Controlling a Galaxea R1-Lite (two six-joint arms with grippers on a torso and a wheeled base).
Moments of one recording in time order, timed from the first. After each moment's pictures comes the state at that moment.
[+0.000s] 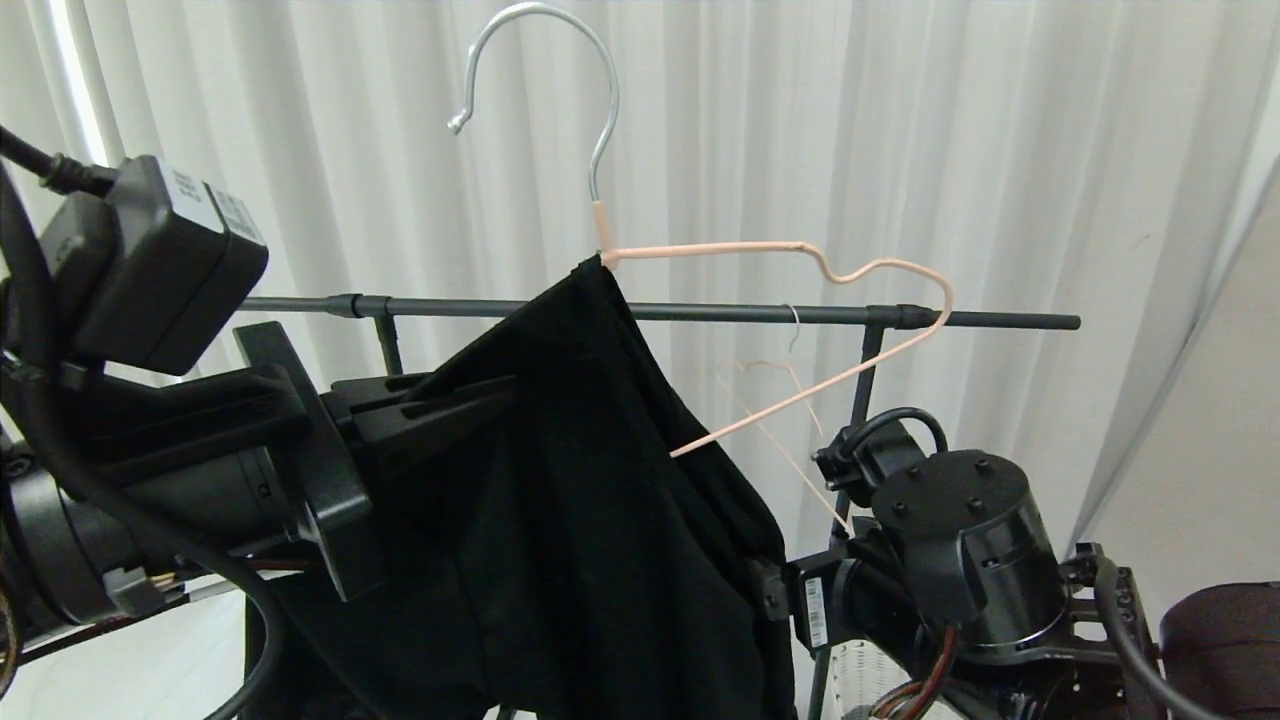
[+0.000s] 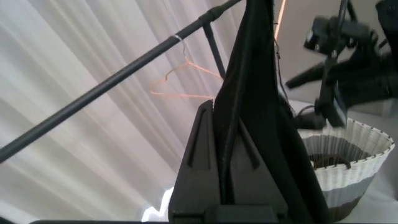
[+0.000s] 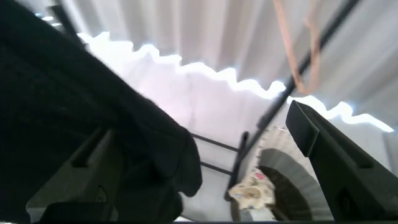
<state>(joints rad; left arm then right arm) -0.61 1.19 -0.73 -0.35 -0.20 0.33 1.03 1.70 -0.76 -0.39 -0.56 0.40</state>
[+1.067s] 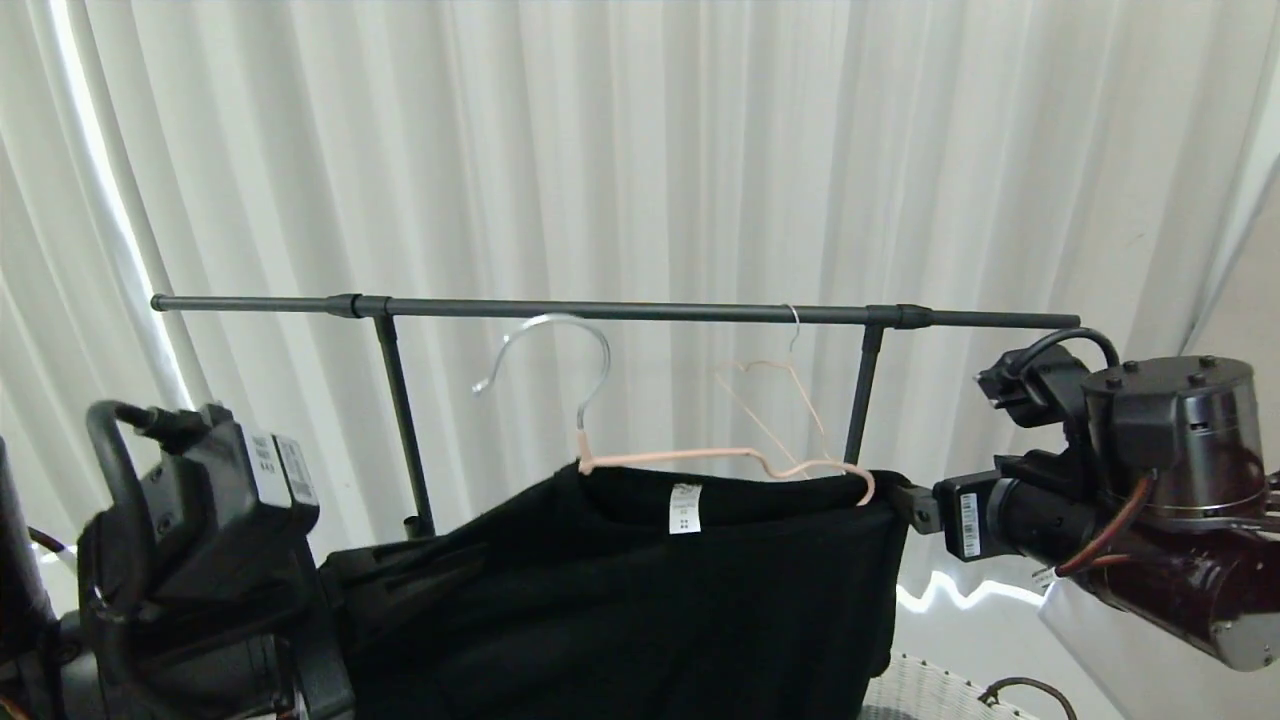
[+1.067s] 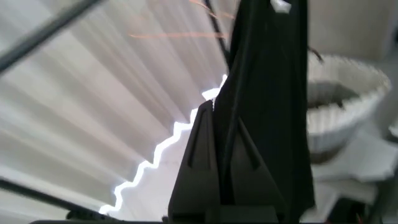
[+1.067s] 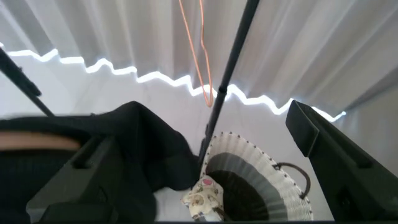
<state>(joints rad) -0.55 1.13 -0.46 -0.35 -0.27 0.40 0.71 1.49 -0.70 -0.34 -0.45 0.21</state>
